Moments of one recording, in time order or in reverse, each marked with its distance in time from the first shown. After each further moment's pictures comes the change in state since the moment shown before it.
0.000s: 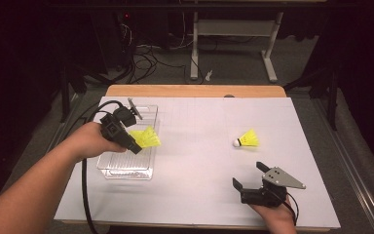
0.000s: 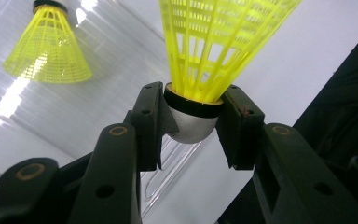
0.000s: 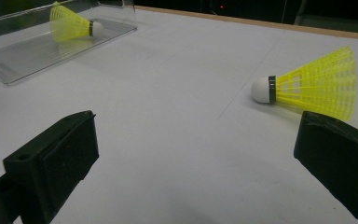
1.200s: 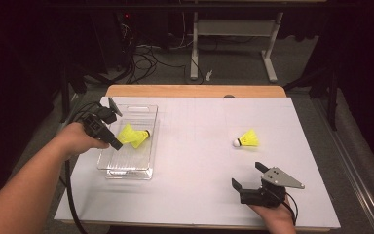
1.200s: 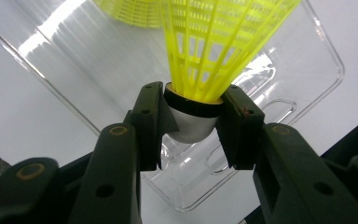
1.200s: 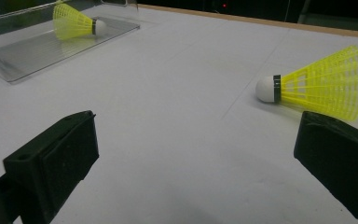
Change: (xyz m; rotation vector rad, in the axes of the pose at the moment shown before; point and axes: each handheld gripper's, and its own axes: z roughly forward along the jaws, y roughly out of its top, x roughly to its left) left arm 0.067 -0.002 0.009 -0.006 0.126 -0.168; right arm 0.001 0.000 0.001 0.005 0.010 0.000
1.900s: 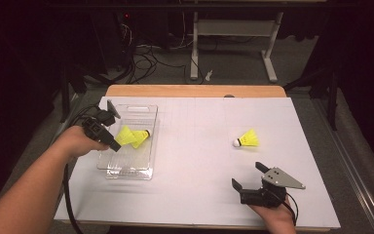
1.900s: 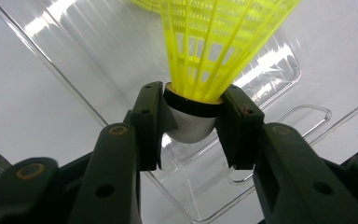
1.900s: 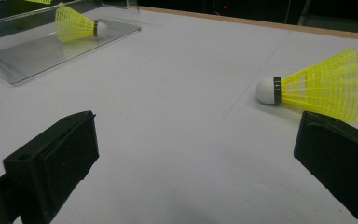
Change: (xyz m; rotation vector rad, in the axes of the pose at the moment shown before) left arm 0.014 -0.002 0.018 0.012 0.037 -0.057; right arm 0.001 0.001 -0.001 -0.005 0.004 0.000
